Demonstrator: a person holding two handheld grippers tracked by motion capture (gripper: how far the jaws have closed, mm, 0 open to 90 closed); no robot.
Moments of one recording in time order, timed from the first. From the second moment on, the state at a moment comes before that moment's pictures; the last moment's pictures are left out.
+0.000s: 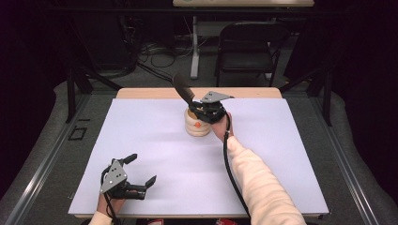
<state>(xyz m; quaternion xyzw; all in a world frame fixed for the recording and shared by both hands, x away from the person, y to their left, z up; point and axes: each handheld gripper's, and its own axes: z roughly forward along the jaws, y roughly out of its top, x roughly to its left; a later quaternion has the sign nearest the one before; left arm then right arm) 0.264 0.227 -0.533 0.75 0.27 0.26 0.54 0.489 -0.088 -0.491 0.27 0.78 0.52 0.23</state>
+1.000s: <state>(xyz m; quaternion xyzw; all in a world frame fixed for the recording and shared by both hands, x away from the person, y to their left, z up) 0.264 0.227 -0.532 0.75 0.27 0.26 0.54 0.489 -0.086 -0.499 0.27 0.79 0.50 0.22</state>
